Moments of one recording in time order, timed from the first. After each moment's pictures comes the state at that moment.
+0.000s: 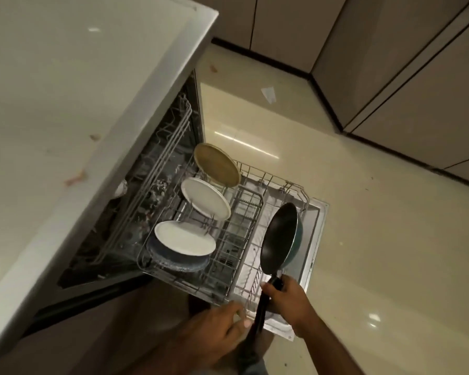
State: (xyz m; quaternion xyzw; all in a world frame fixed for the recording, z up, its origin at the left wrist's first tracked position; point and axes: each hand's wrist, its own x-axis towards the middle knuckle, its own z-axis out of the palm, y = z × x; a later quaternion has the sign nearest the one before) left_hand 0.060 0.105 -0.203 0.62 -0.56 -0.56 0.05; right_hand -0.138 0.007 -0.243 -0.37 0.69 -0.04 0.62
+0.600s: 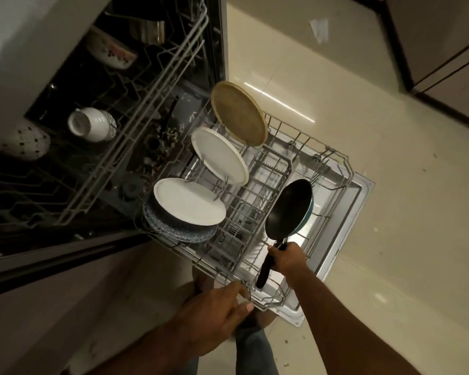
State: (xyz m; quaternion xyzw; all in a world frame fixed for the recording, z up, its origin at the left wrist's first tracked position) left_hand 0.046 0.104 -0.280 0.66 -0.49 -0.57 0.05; right_hand -0.129 -0.039 -0.455 -0.40 0.73 0.10 0.54
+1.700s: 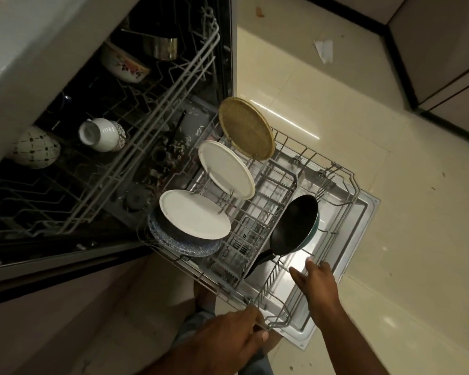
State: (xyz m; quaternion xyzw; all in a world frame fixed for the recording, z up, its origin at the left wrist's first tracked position) left_hand 0.026 0.098 -0.292 0.63 -0.48 -0.60 0.05; right_hand -0.149 -0.044 -0.377 -0.21 0.74 -0.15 0.63
